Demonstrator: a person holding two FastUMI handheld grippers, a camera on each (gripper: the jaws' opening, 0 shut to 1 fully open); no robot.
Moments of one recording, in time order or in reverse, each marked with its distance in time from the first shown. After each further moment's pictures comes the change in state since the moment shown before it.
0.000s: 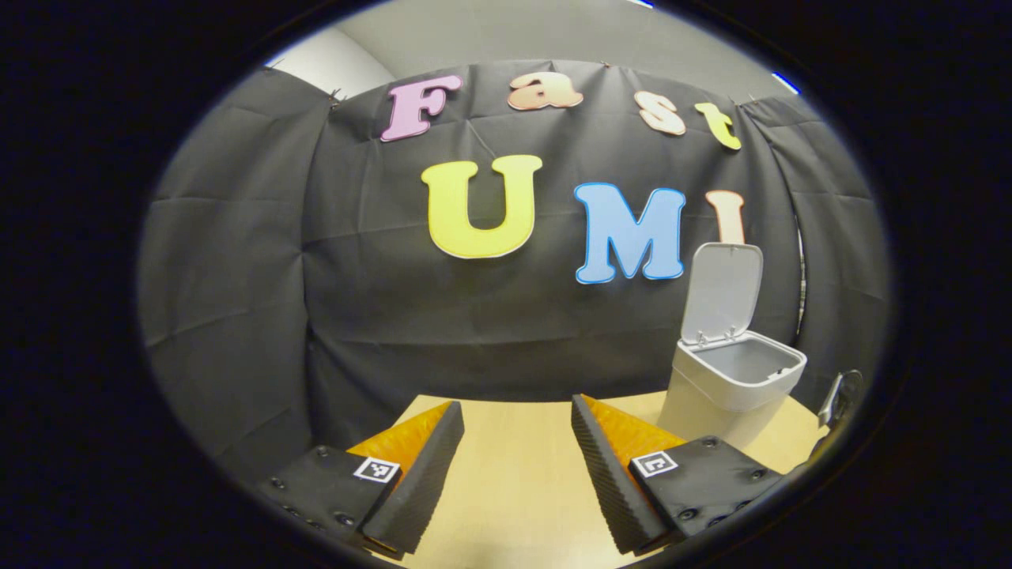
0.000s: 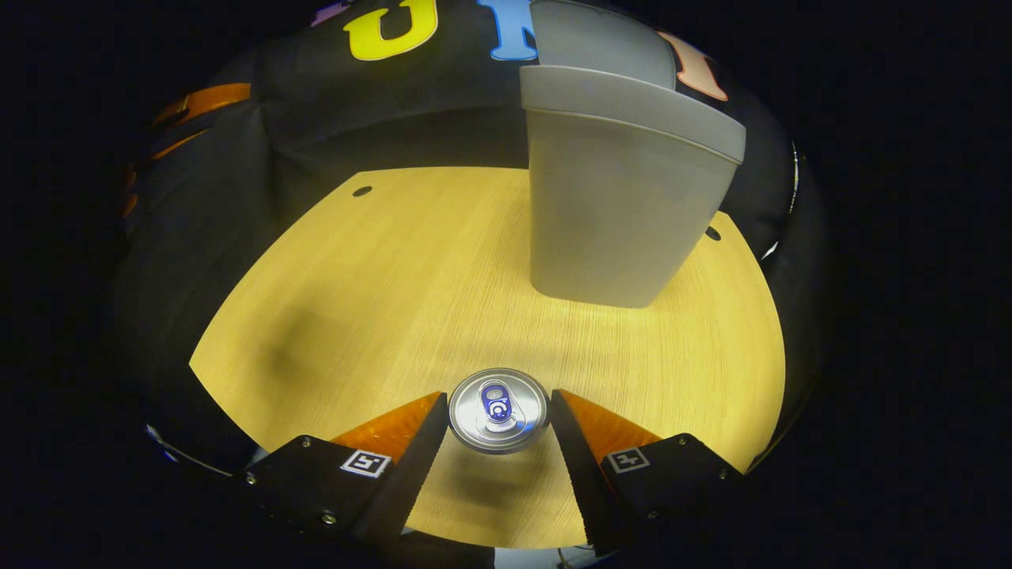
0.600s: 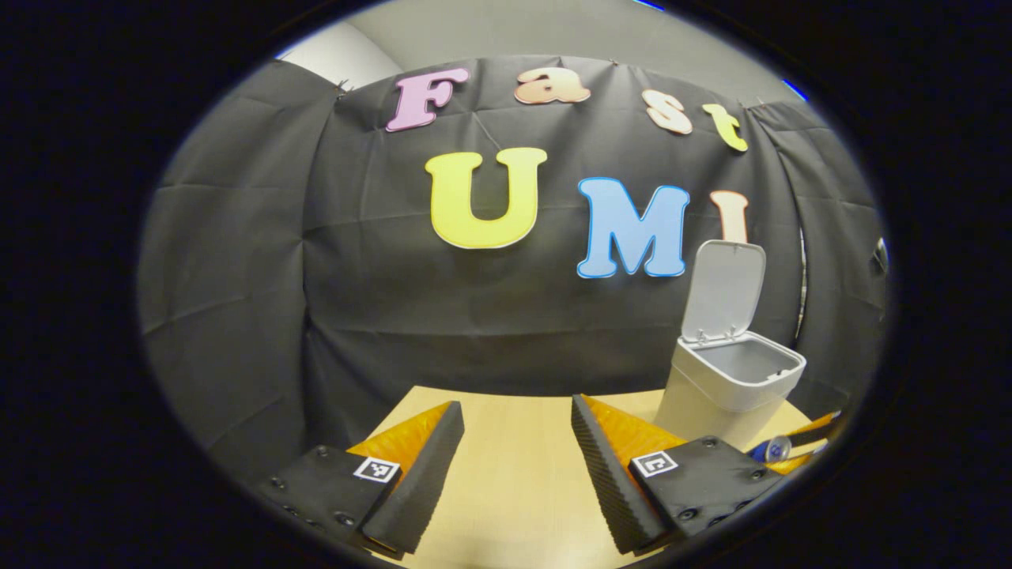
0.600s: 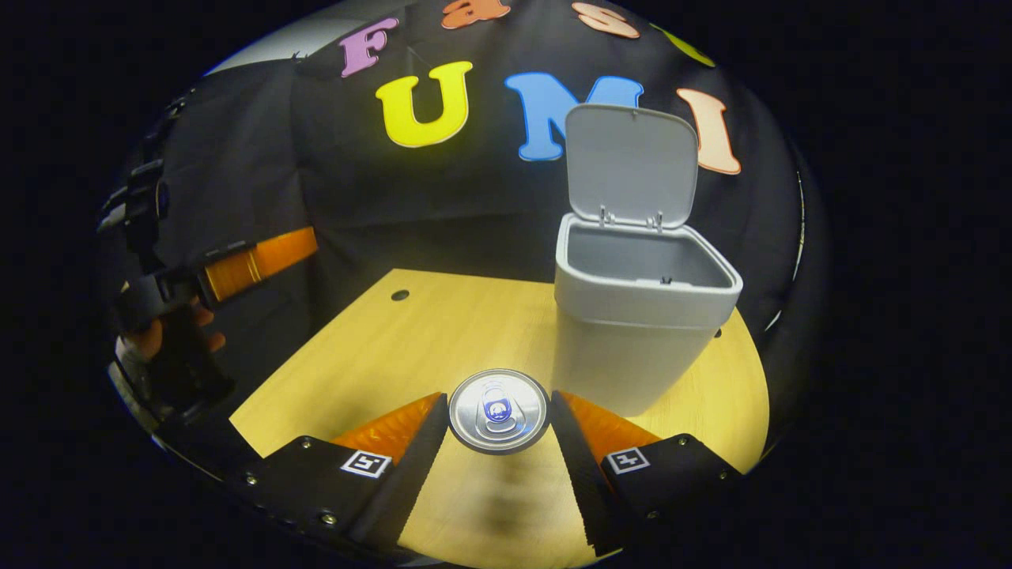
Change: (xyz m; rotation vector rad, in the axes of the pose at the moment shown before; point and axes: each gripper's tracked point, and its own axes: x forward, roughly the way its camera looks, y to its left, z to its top) left arm 0.003 -0.004 -0.011 -0.026 0.018 -0.010; right arm -0.078 0.028 0.135 -0.023 -0.345 0.067
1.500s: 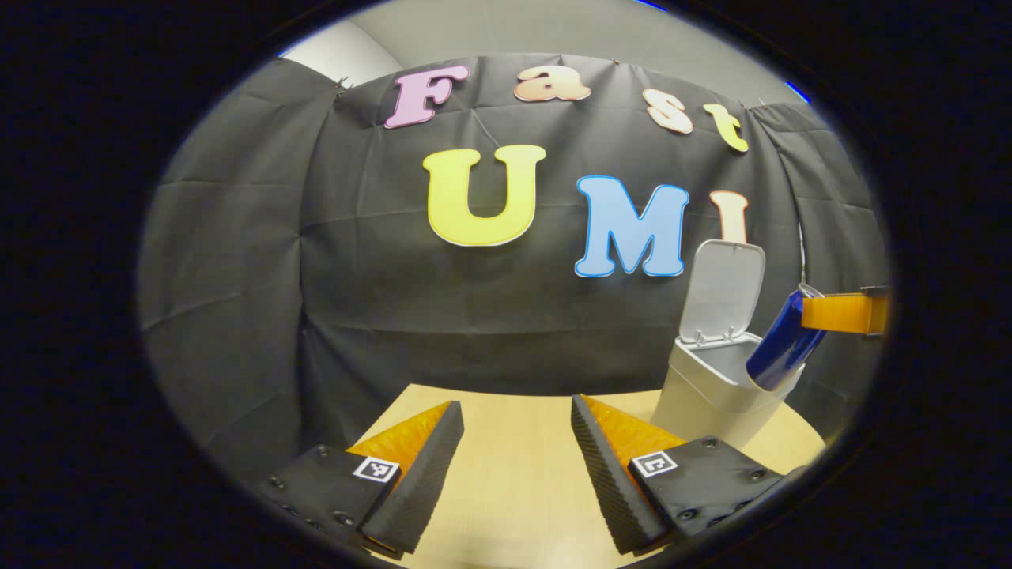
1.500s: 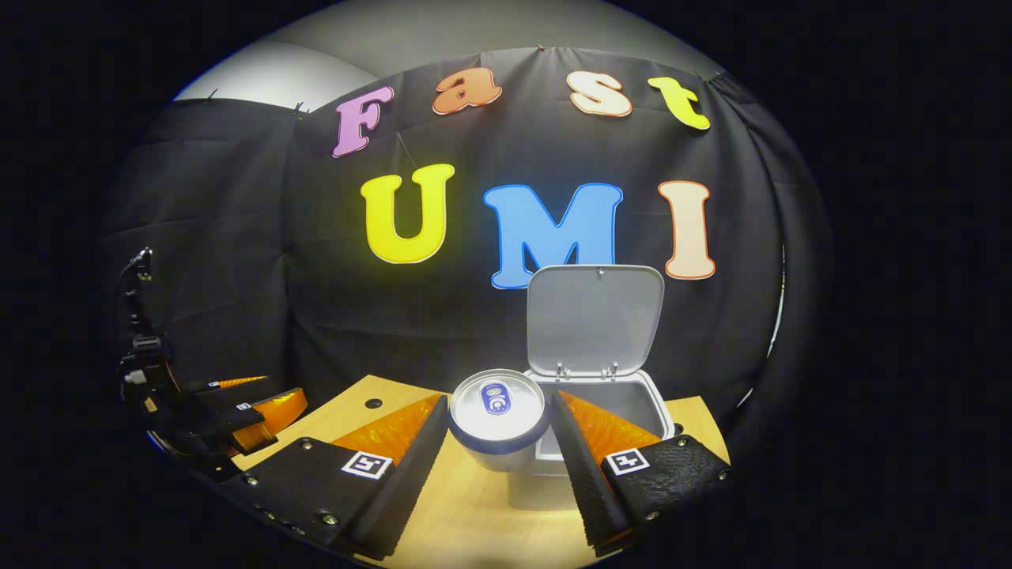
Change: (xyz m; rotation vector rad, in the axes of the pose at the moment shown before) left arm 0.008 -0.001 -0.002 -0.016 0.011 -0.002; right arm -0.017 -0.053 0.146 -0.034 -0.343 -0.114
